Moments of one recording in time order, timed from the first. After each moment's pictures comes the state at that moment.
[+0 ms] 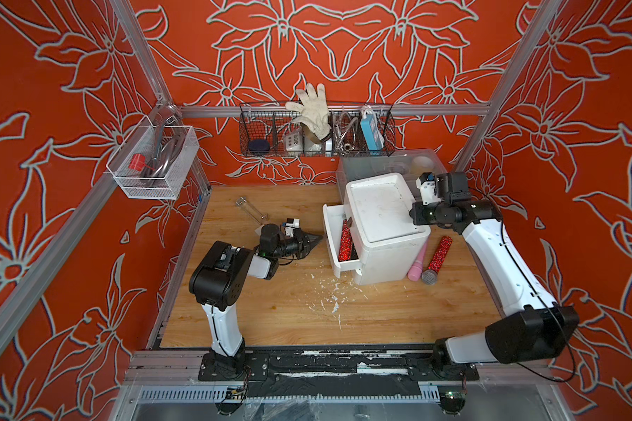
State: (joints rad) left arm -0.22 1.86 0.70 1.00 0.88 -1.45; right arm 0.15 1.42 1.48 -0.90 -0.09 0.03
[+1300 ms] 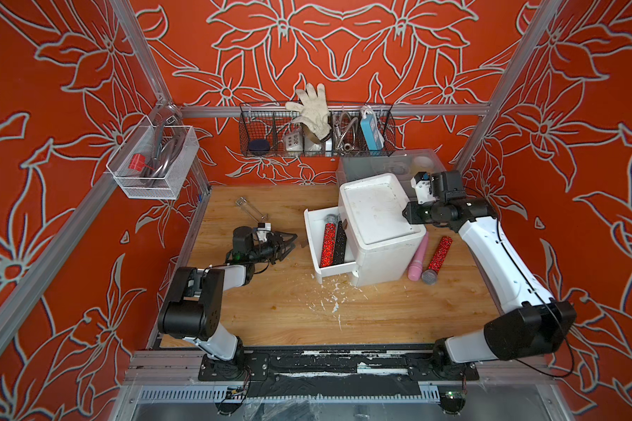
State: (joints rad) left arm -0.01 1.56 0.59 0.59 0.90 -1.23; right arm 0.17 1.46 1.52 -0.92 -0.11 0.07
